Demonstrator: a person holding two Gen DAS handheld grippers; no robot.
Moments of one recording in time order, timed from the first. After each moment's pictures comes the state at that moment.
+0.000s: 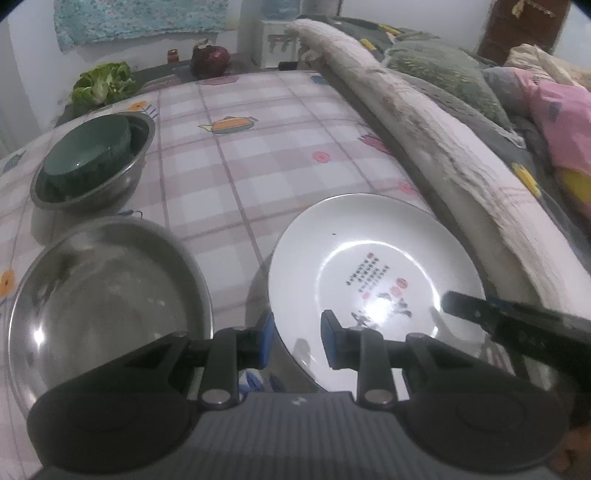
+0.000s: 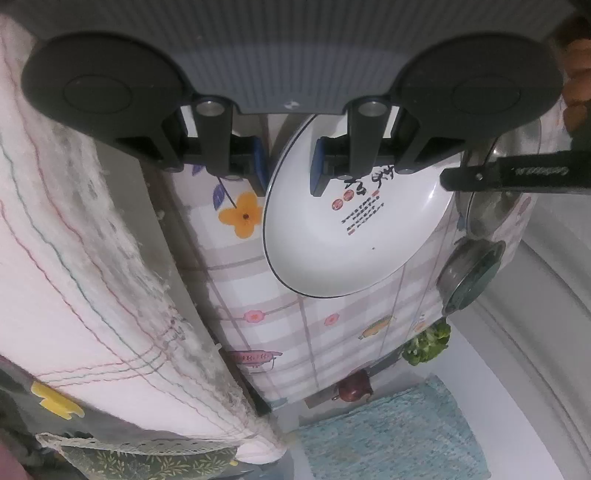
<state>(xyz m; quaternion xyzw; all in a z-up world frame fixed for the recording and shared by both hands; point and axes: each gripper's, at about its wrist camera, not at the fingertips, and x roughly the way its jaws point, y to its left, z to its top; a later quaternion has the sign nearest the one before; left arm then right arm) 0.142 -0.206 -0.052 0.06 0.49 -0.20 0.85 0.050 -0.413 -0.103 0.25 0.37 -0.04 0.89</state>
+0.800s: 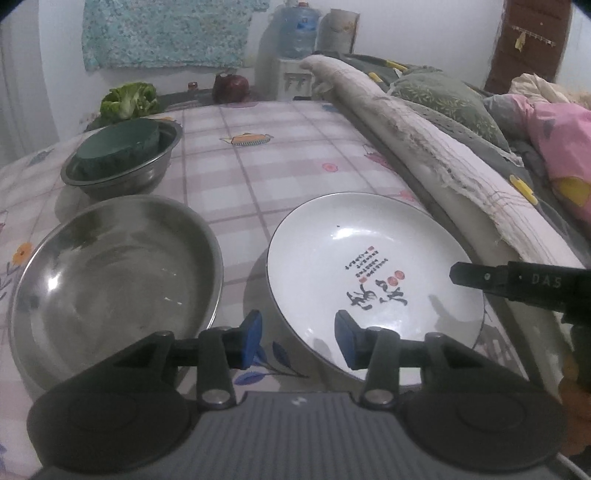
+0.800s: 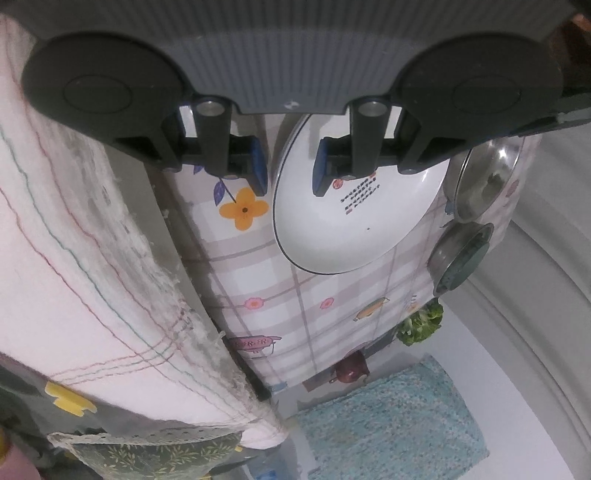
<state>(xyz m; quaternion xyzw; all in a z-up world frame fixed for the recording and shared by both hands) 0.100 -0.191 -0.068 0.04 0.42 -0.17 0.89 0.039 -0.419 -0.098 0.28 0.34 -0.04 0.90</state>
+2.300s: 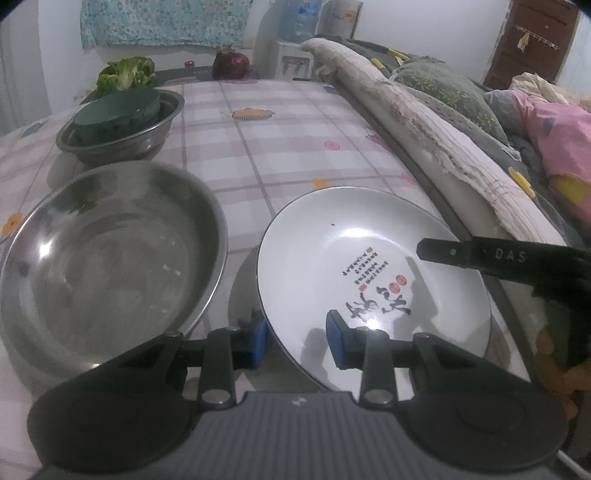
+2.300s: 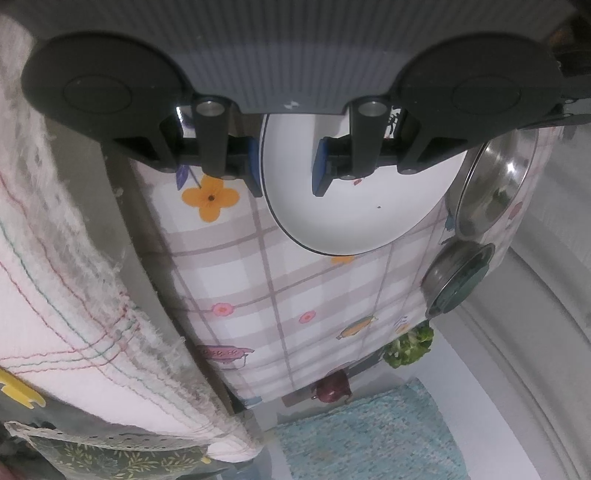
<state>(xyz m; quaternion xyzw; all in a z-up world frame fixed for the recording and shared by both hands) 0.097 -0.175 -0.078 0.02 0.45 -0.19 0.87 0.073 -0.404 -0.107 0.24 0.36 -0.01 0.90</state>
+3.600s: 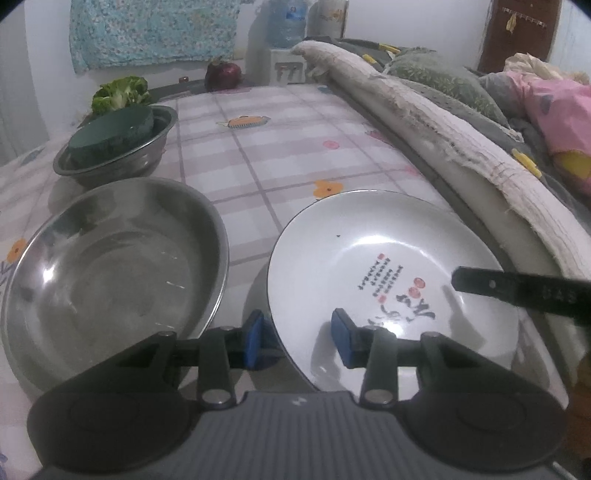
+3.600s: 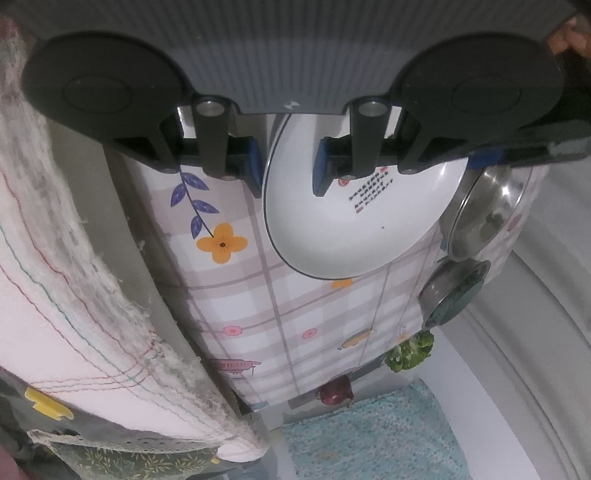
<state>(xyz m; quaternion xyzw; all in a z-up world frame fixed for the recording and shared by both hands) 0.102 -0.185 -0.087 0.06 0.43 -0.19 0.88 0.034 -0.394 -0.106 0.24 0.36 -0.02 0.90</state>
